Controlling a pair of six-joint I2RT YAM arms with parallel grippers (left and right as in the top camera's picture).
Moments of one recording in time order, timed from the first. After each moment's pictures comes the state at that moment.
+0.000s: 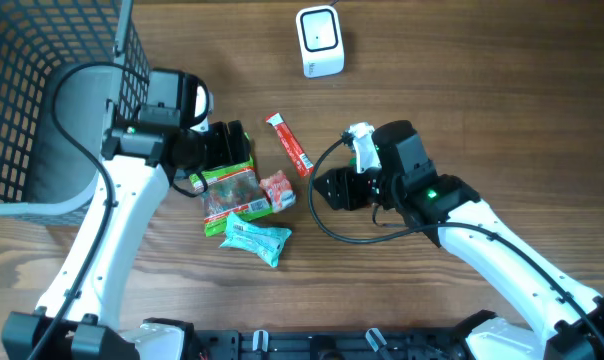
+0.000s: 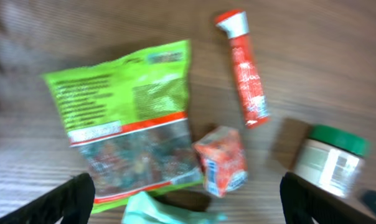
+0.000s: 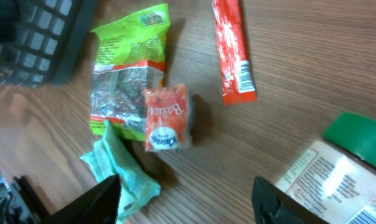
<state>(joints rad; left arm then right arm) -0.17 1.45 1.20 -0.92 0.15 -0.41 0.51 1.38 0.84 -0.35 -0.38 0.34</state>
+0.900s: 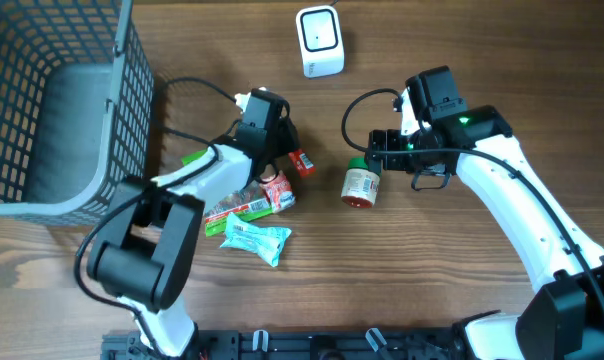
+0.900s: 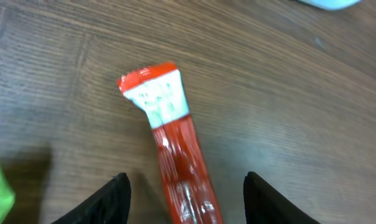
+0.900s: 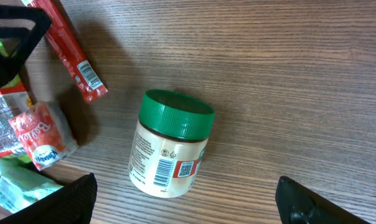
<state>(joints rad) -0.41 1.89 1.03 -0.07 0.00 -0.71 0.29 1.57 1.23 -0.92 -0.17 0.31</state>
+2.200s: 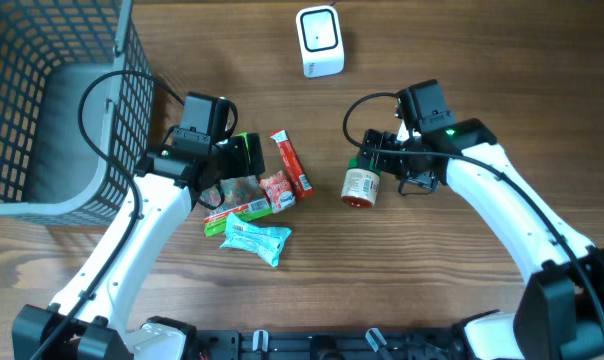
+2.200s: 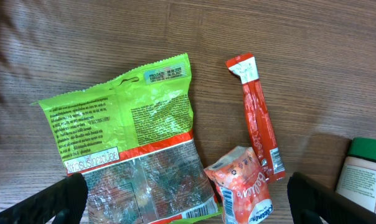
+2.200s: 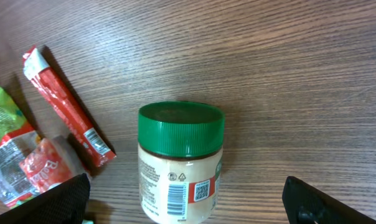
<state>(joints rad) -0.28 1.42 1.04 -0.70 -0.01 -0.40 0.31 1.59 1.12 -0.76 -0.17 0.56</state>
